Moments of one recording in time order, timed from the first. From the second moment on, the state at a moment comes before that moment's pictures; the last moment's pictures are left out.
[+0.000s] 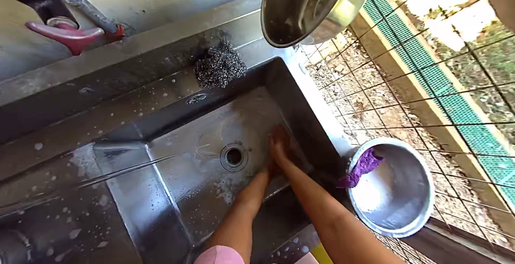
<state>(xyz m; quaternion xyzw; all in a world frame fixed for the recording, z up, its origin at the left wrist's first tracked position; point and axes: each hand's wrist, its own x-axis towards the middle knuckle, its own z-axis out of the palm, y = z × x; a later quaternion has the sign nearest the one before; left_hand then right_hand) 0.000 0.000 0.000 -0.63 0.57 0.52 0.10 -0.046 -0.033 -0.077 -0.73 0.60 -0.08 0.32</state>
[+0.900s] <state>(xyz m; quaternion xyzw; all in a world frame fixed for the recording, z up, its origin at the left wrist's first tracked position) 0.140 0.139 -0.120 -0.63 0.66 0.39 -0.13 0.018 0.012 -0.128 -0.85 0.40 -0.02 0.35</state>
